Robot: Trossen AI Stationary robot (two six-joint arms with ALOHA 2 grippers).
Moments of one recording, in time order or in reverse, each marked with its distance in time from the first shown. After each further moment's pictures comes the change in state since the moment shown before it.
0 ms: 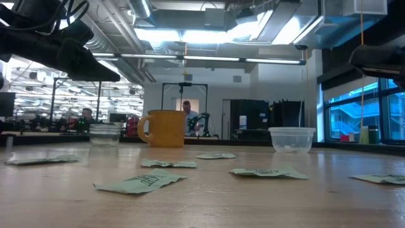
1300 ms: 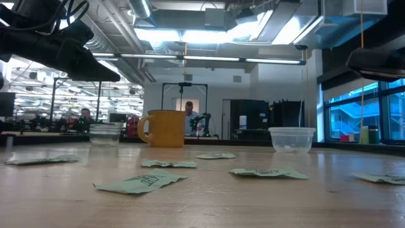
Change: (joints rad) left arm 0.000 0.000 0.000 0.000 0.000 0.000; right arm -0.003 0.005 -0.003 0.006 0.021 0.002
